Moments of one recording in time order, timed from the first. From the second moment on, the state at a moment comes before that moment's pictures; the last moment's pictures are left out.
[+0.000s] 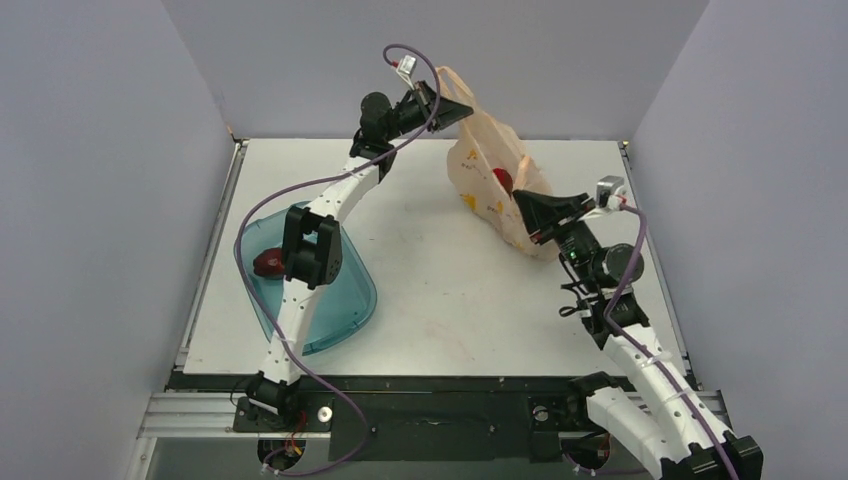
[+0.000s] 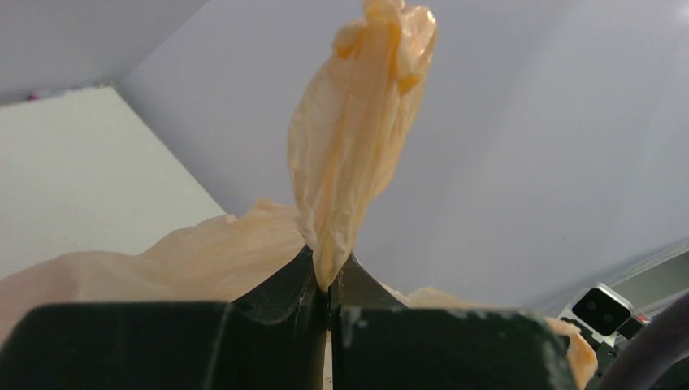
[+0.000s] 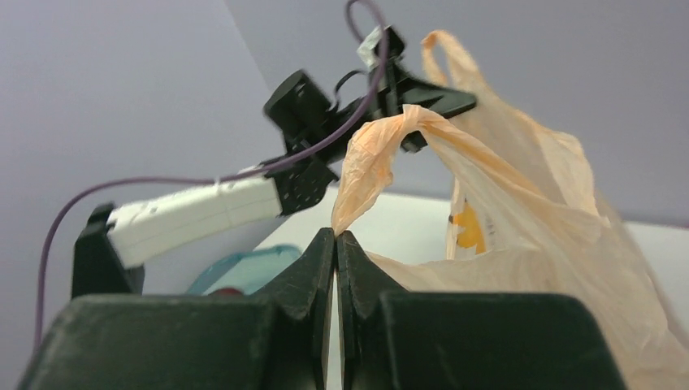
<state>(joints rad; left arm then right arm) -0.41 2.53 2.39 0.55 0.74 -1.30 0.26 0.82 0.63 0.57 -0.30 0.50</state>
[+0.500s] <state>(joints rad) -0.31 2.46 1.92 0.48 0.90 -1.19 0.73 0.57 0.18 0.39 -0.03 0.42</state>
